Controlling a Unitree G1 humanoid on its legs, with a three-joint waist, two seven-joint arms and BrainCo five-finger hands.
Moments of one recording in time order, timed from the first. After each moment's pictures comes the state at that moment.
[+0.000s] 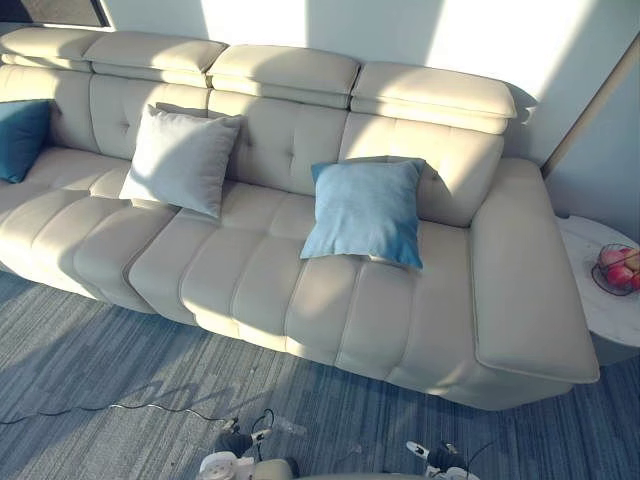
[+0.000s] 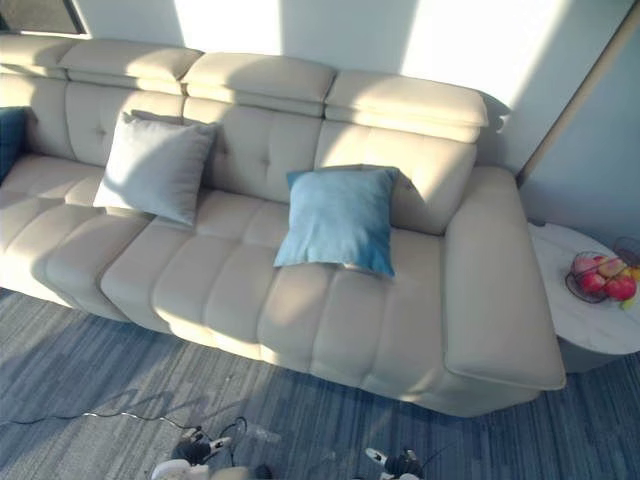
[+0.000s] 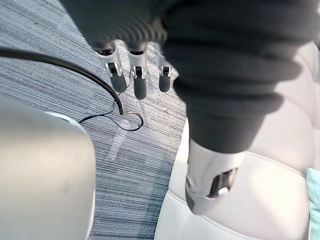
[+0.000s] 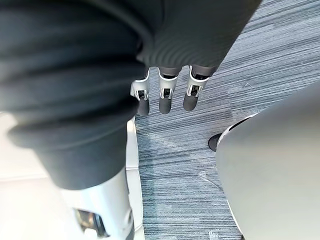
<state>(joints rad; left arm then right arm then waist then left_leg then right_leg) 0.07 0.07 0.10 1.03 0.00 -0.10 0.08 0.05 0.00 -0.38 1.09 0.04 -0.06 -0.10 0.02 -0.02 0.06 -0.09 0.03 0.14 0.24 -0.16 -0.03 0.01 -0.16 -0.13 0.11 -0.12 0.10</state>
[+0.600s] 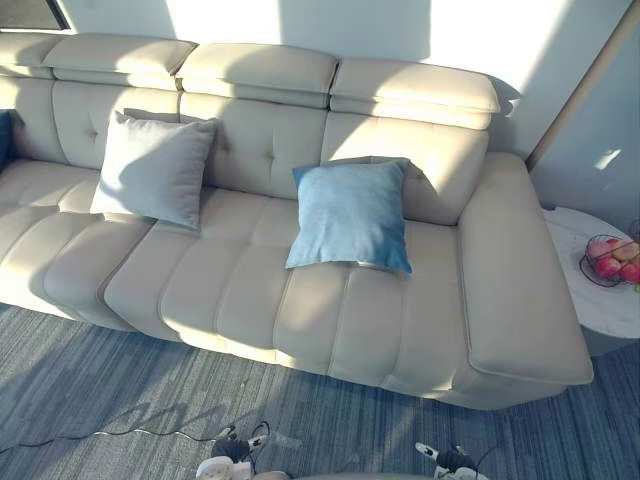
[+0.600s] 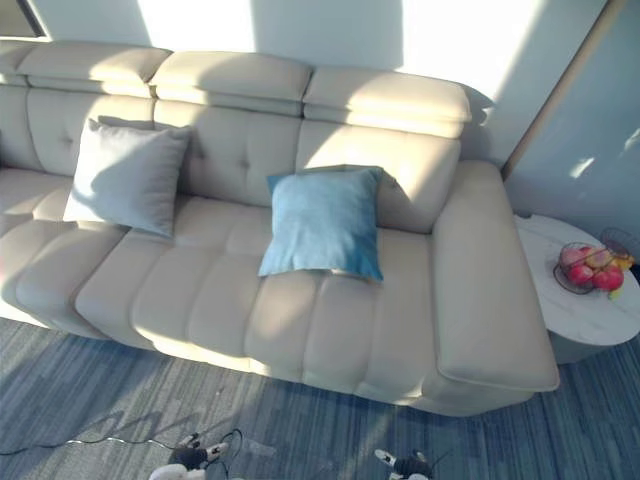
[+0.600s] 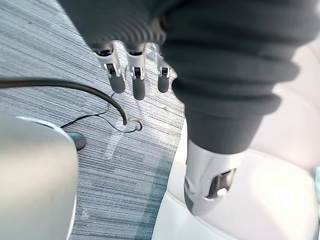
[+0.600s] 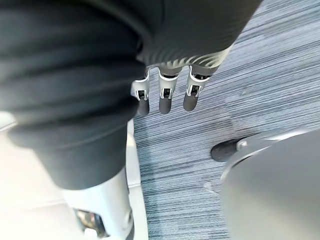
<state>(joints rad) 0.06 0.06 0.22 1.10 -0.01 -0.10 0.08 0.06 -0.04 -0.37 1.11 0.04 -0.04 -0.10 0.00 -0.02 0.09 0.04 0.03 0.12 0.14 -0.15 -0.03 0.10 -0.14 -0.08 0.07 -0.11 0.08</state>
